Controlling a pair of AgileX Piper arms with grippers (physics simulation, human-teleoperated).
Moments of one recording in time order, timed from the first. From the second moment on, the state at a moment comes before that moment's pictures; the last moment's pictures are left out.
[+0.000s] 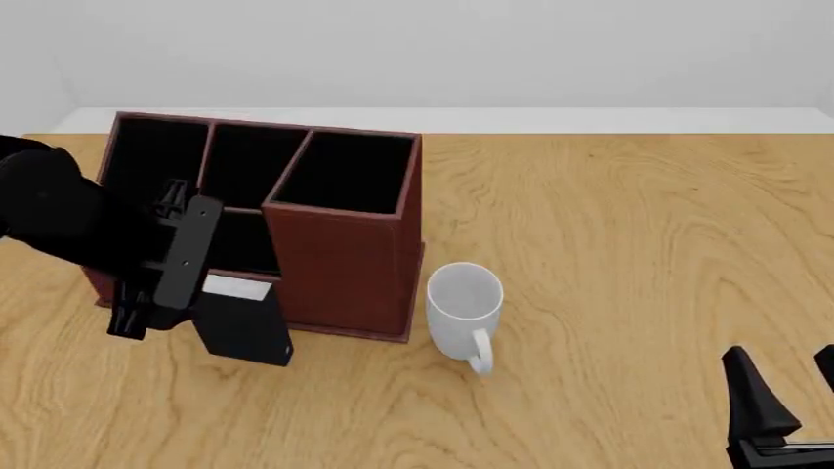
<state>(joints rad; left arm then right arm) -0.25 1.27 -1.04 0.94 1.53 0.00 0.00 -0.01 0.01 -0.04</state>
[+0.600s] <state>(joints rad) -0.26 1.39 -1.02 0.77 1.48 -0.01 0.01 0.00 0.00 -0.05</state>
